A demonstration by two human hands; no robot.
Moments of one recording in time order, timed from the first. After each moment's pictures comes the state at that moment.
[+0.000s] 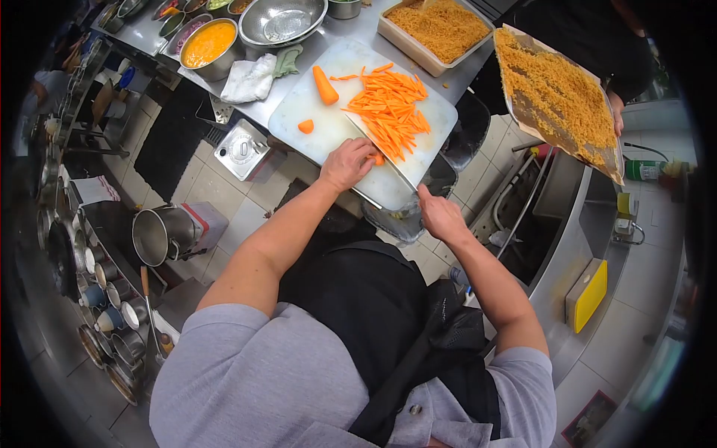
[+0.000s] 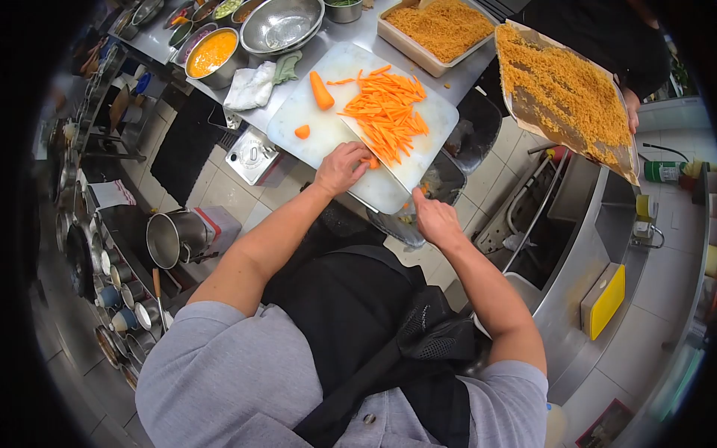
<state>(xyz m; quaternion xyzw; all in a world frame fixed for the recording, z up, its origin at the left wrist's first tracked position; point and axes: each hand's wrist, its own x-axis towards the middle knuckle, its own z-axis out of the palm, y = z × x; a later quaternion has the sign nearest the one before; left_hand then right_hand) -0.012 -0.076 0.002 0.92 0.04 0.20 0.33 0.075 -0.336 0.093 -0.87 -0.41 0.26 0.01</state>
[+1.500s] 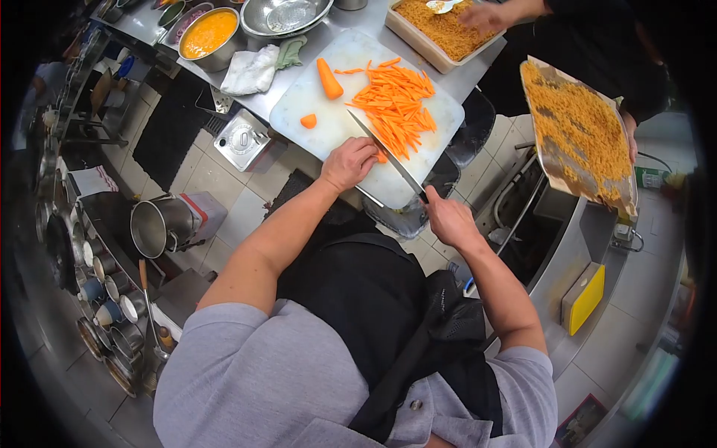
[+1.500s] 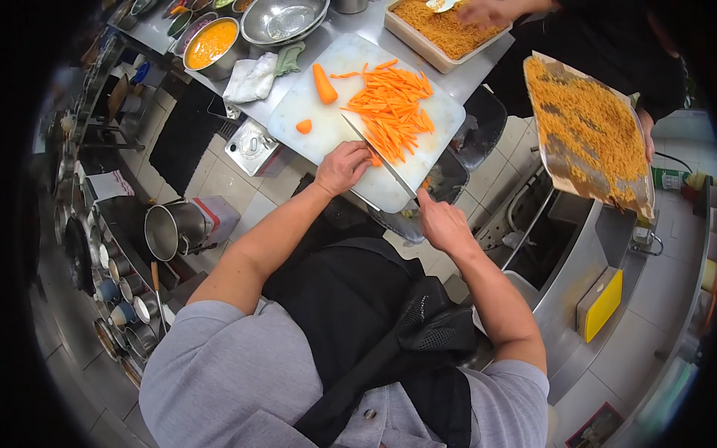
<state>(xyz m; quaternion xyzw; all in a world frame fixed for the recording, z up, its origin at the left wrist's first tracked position) -0.013 -0.072 -0.003 0.91 0.01 0.26 0.31 0.076 -0.324 0.142 -0.86 -0.40 0.32 -0.01</state>
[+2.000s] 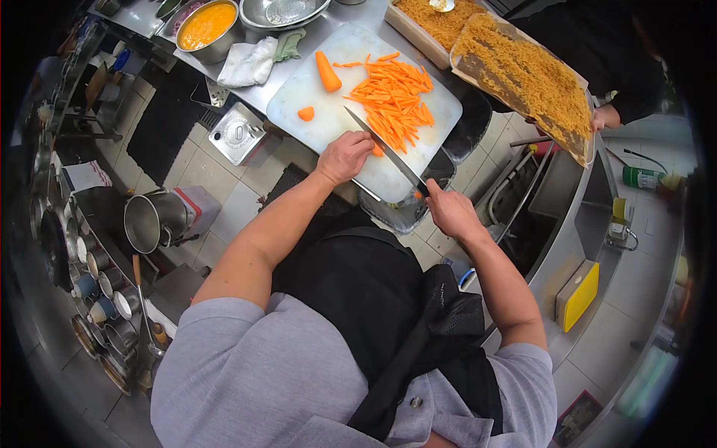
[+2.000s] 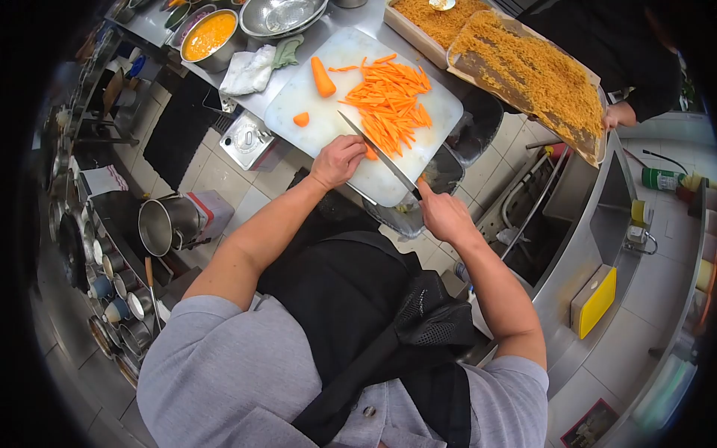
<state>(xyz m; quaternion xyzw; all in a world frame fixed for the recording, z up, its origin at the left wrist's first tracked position) -0.016 -0.070 -0.006 0.91 0.00 0.26 0.33 0.086 -0.329 0.139 -0.85 -0.41 0.32 -0.01</state>
